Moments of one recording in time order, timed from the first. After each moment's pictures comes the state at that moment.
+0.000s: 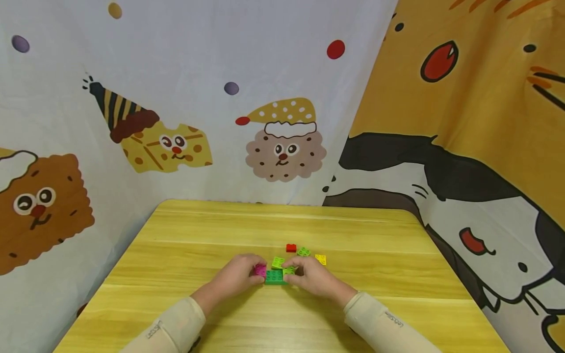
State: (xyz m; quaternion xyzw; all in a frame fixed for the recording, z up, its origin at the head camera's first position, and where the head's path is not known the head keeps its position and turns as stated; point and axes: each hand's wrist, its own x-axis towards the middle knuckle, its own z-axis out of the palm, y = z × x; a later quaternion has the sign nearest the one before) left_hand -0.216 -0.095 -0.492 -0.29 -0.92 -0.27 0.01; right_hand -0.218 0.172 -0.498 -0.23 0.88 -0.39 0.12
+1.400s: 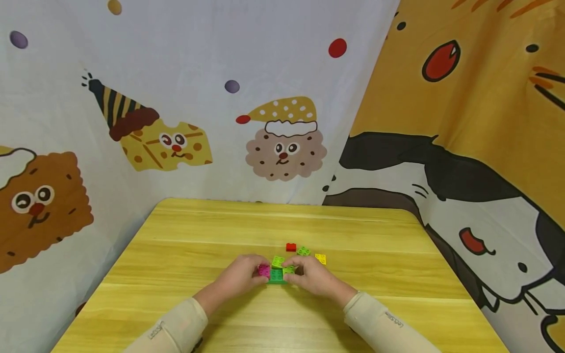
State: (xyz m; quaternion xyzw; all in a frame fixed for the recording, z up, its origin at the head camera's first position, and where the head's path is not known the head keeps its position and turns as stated) left_hand -0.214 -0.090 -0.493 -0.29 -0.91 -0.29 0.00; right_hand -0.220 0.172 -0.500 -0.23 0.88 -0.39 0.12
